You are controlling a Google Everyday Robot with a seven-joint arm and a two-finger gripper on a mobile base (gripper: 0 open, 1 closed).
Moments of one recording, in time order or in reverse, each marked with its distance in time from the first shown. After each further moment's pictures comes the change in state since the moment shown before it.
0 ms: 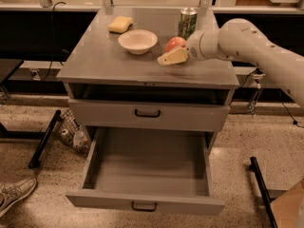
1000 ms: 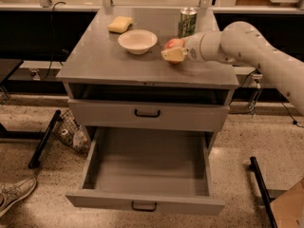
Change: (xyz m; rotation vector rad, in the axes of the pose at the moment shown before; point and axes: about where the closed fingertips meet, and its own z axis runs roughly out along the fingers) arm -0.001 0.008 0.007 -0.061 -0.056 0.044
